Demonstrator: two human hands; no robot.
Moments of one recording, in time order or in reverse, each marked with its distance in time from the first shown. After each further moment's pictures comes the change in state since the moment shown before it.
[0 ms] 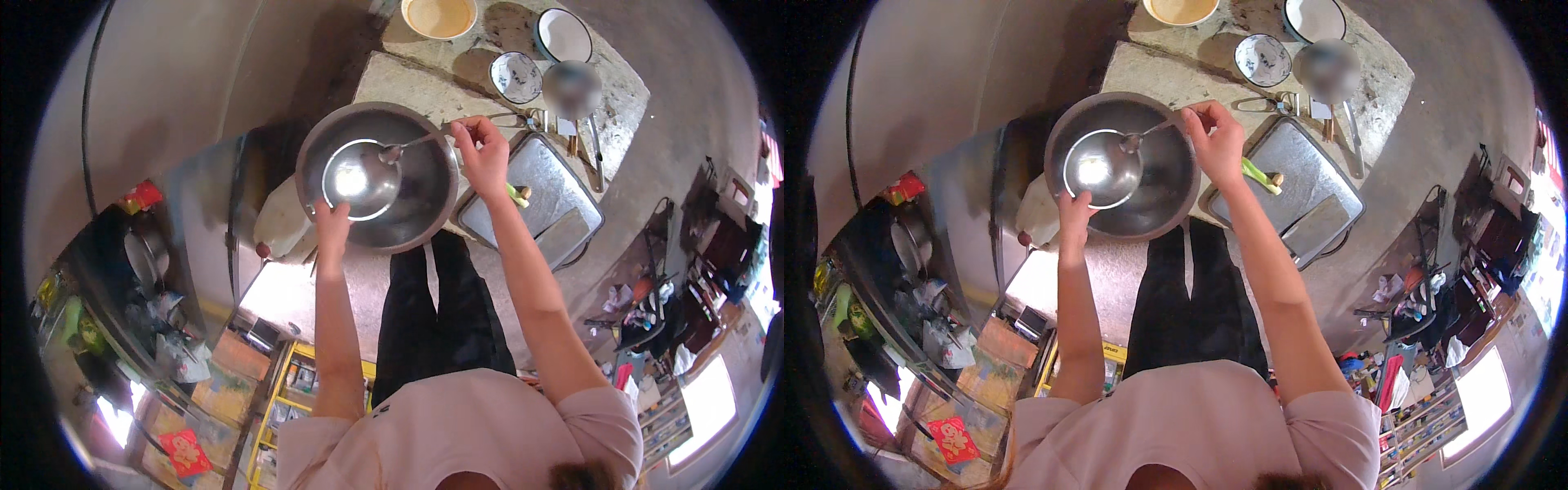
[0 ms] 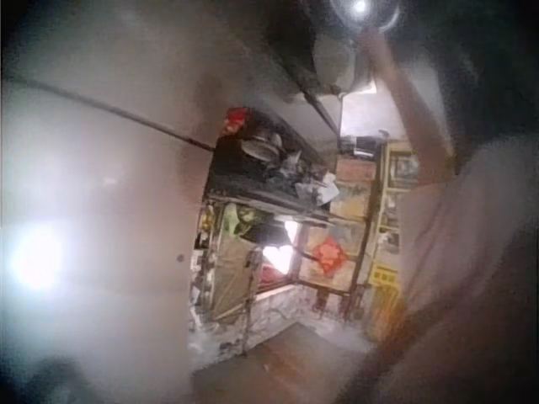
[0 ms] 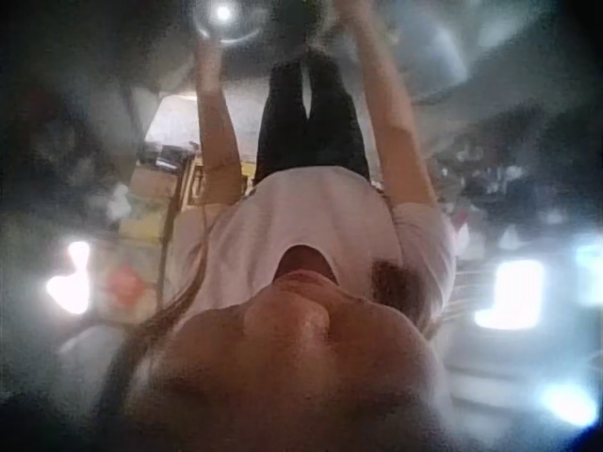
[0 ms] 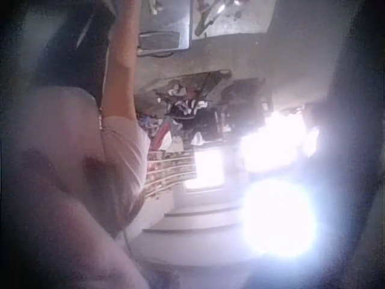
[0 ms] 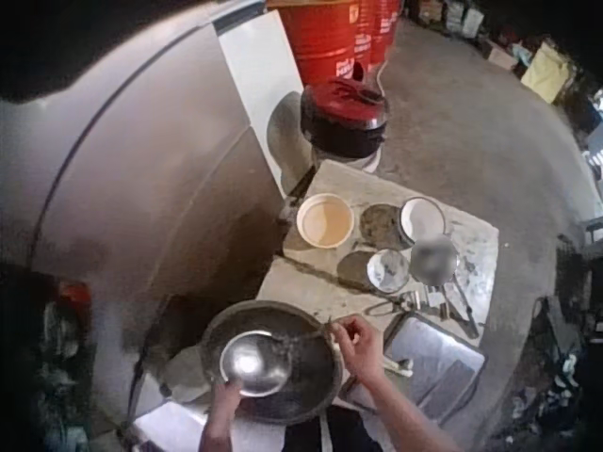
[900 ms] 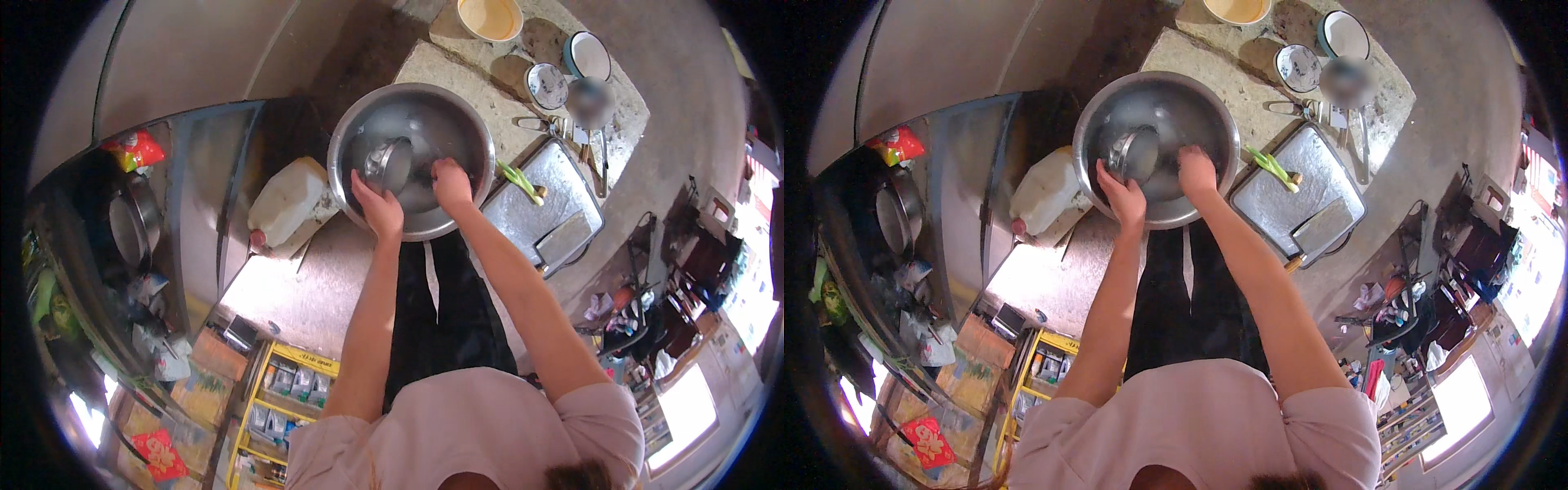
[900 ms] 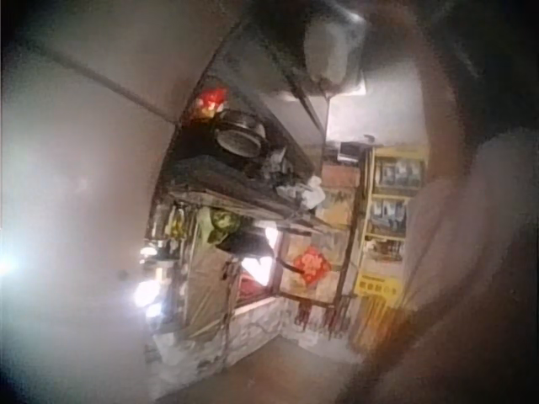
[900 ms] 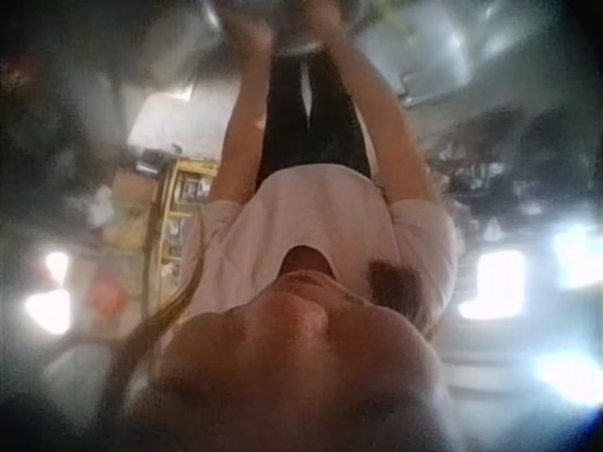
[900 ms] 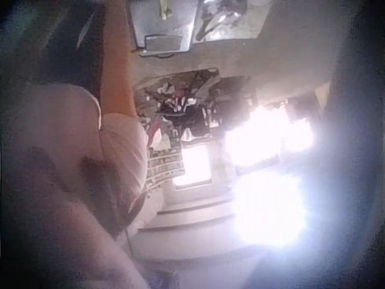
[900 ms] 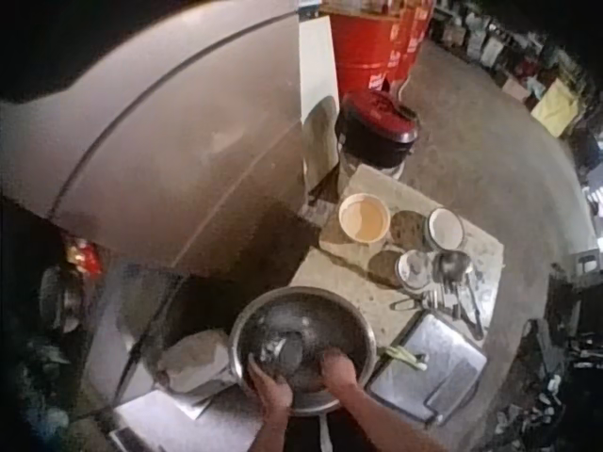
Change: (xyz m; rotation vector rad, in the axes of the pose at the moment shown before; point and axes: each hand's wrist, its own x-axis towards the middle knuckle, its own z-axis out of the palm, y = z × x) left_hand -0.004 -0.049 0.036 0.261 0.360 0.430; right_hand -0.082 0.111 0.086 -0.944 -0.399 -0.007
